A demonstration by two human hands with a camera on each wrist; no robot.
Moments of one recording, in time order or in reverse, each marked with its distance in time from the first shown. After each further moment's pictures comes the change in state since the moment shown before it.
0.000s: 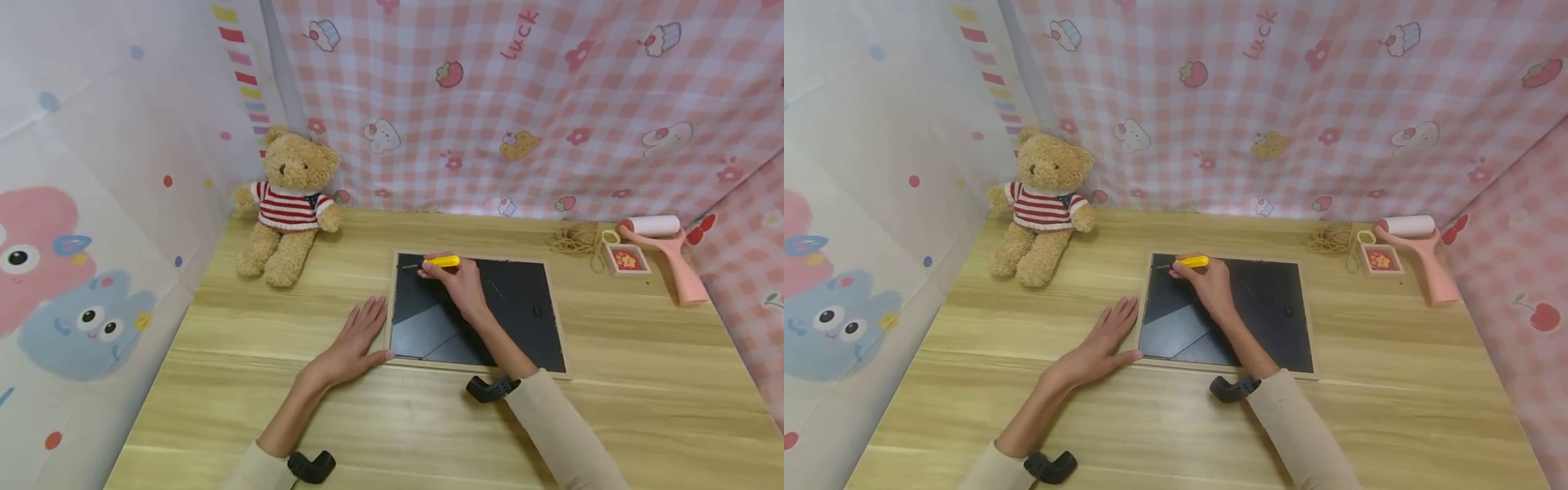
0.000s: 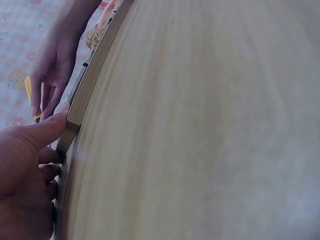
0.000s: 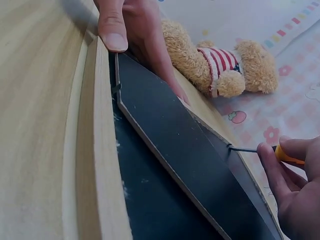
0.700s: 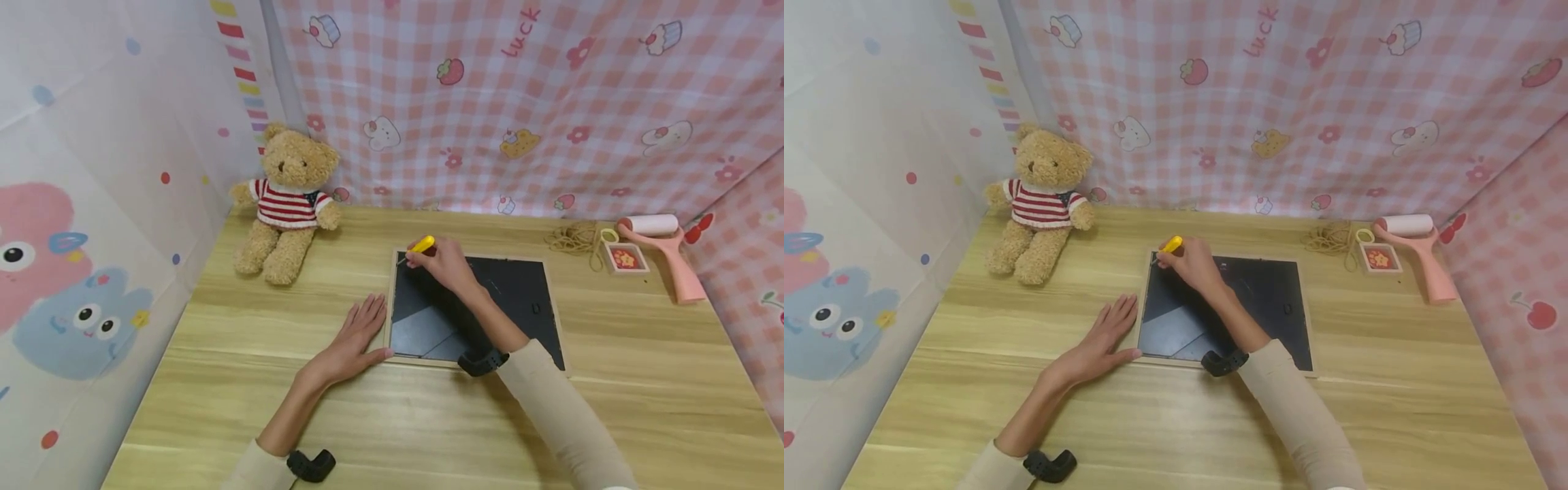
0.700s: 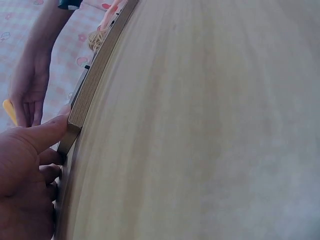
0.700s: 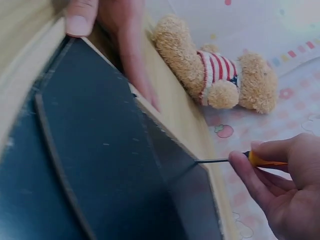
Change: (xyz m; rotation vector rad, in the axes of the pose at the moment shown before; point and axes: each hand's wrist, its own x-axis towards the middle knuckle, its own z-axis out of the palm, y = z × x) left_hand 0.001 -0.003 0.001 0.030 0.013 0.027; right_hand 0.029 -0.035 0.012 -0.421 -0.188 -0.110
